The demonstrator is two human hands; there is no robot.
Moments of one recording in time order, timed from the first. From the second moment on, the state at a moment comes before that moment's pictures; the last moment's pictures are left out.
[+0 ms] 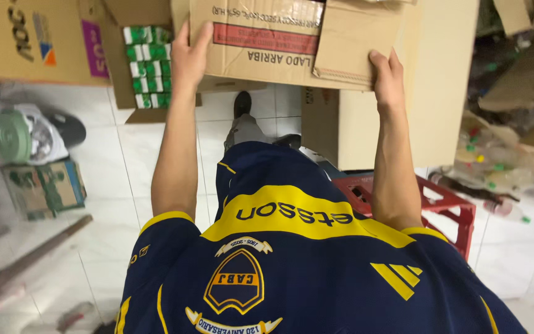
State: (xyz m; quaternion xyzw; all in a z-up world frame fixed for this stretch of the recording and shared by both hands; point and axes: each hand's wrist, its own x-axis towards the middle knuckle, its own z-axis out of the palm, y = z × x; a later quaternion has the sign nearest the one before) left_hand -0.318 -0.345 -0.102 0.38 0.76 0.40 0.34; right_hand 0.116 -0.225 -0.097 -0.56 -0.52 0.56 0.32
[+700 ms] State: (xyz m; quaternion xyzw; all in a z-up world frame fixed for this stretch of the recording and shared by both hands) left_hand -0.555 -0.318 -0.263 0.21 0.79 0.35 0.46; right_hand -0.149 -0.122 -0.283 -0.59 -0.51 0.60 0.19
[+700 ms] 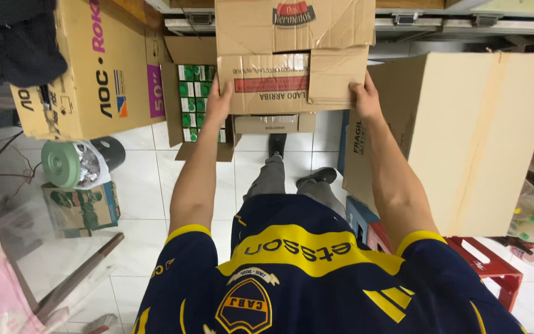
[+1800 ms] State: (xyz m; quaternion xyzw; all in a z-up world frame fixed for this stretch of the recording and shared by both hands) left_hand -0.561 -0.268 -0.222 0.21 0.78 0.35 0.47; right_hand -0.184 -0.103 -0.265 -0.66 -0.51 0.52 0.15
